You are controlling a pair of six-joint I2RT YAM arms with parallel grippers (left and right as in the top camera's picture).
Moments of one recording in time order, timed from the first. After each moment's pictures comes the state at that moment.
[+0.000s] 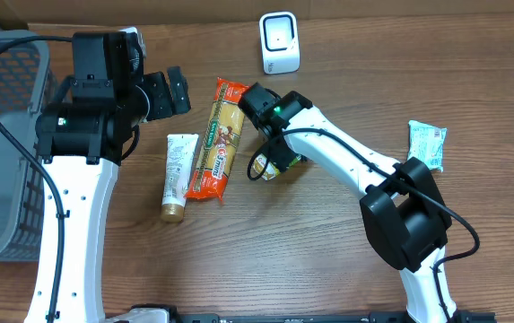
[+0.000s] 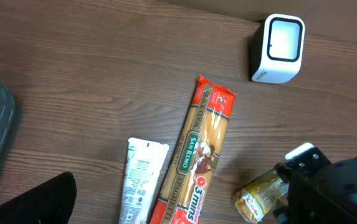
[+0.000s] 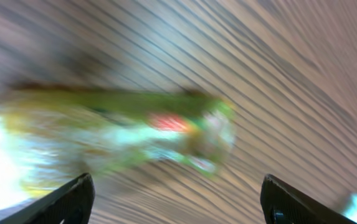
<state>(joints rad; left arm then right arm) -0.05 1.45 1.64 -1.03 0.00 -0.26 0.69 2.17 1.79 -1.08 0.32 -0.04</state>
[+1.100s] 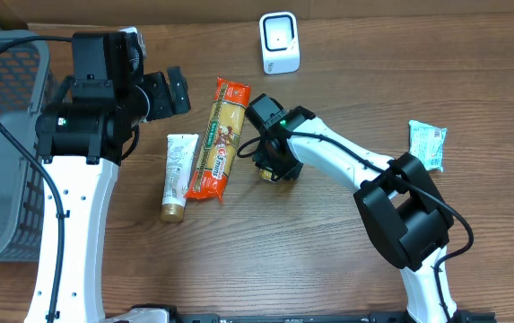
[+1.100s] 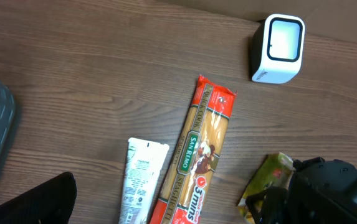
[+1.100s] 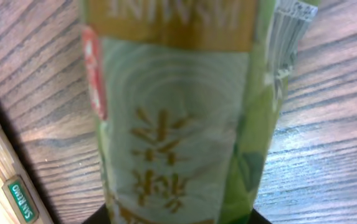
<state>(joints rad) -0.05 1.45 1.64 -1.03 0.00 -0.26 0.67 2.16 1.61 -0.84 -0.07 1.08</state>
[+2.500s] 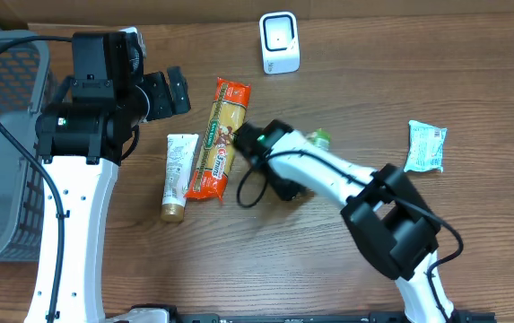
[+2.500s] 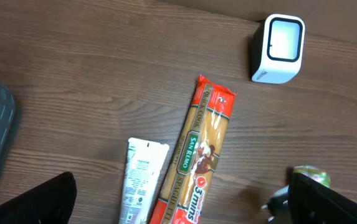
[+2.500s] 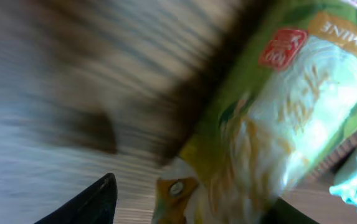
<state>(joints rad) -0.05 1.45 1.64 -1.03 0.00 -0.26 0.80 2.17 1.64 -1.20 0.39 0.23</state>
